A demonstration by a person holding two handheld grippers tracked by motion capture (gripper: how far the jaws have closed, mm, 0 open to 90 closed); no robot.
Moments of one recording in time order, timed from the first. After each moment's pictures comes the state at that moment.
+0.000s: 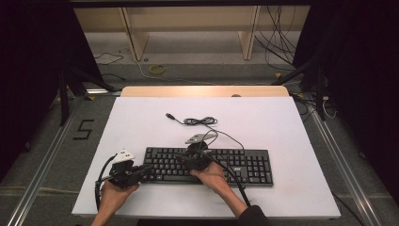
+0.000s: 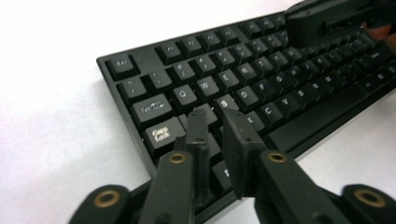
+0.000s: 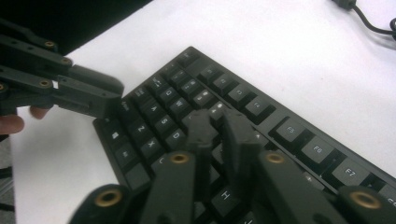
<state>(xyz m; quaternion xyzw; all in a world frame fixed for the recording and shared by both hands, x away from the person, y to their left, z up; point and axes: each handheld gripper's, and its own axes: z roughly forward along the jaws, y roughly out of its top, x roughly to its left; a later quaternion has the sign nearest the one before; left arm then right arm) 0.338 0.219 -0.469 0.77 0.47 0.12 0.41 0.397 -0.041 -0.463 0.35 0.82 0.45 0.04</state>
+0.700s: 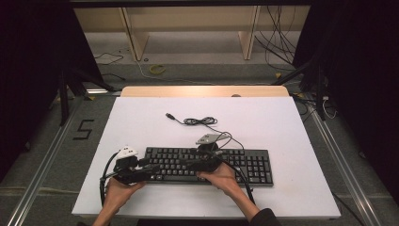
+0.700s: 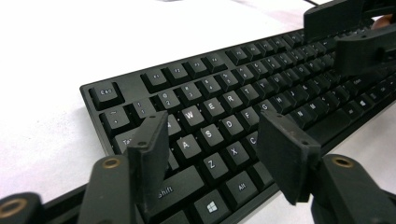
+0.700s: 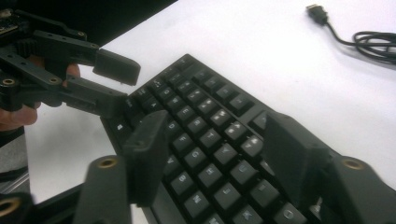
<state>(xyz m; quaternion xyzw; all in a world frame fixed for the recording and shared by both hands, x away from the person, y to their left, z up) 0.347 0.209 -0.465 0.76 0.47 0.11 0.44 0.388 -0.071 -0.452 0.34 0.81 0.47 0.05</state>
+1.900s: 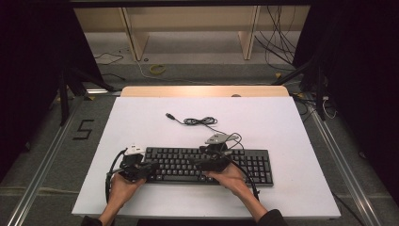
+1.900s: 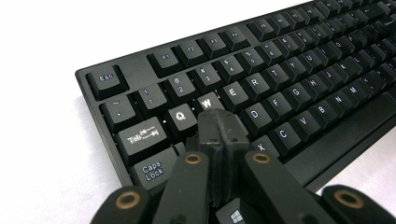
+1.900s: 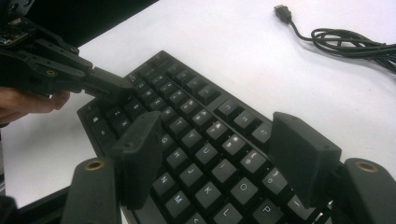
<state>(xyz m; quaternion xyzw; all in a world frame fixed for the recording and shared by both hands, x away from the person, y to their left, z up) 0.363 0.200 -0.477 0.78 0.48 0.10 0.38 0.389 -0.093 -0.454 0.35 0.81 0.46 0.07</state>
